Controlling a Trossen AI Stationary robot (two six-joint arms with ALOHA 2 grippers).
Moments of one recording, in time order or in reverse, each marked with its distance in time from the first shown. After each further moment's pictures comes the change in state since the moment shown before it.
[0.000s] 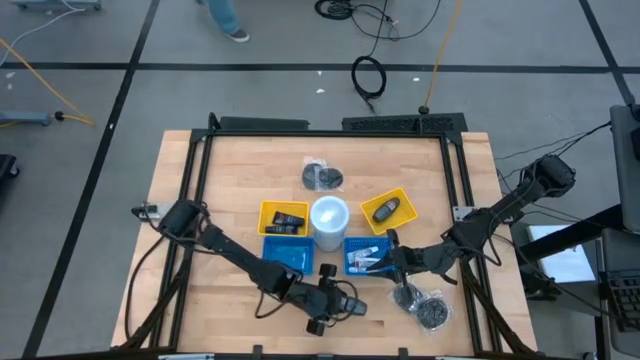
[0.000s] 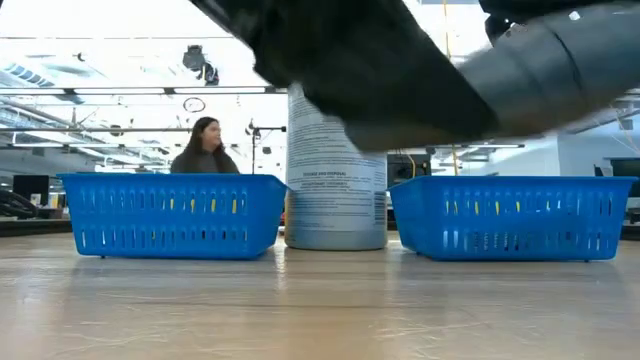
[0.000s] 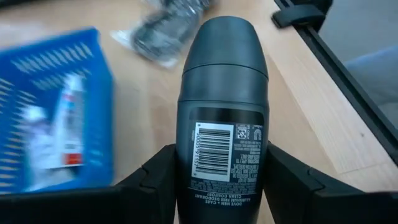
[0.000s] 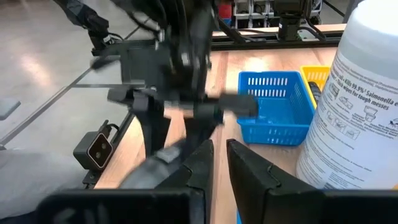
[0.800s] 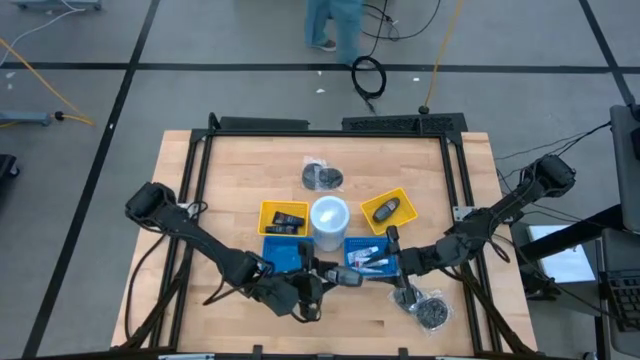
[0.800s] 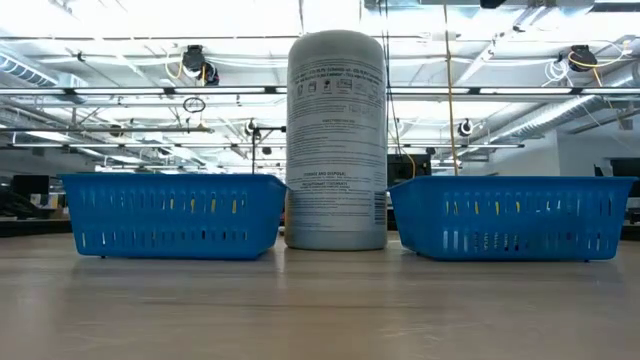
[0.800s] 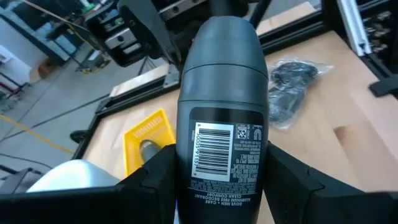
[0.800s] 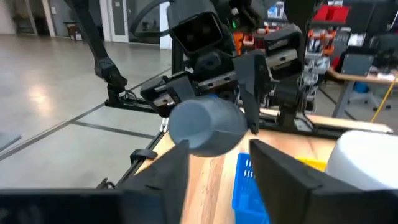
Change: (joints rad) left arm -0.064 -0.281 0.001 -0.111 -0.462 0.206; right arm 0.000 0.000 0.000 0.310 -0.002 -0.296
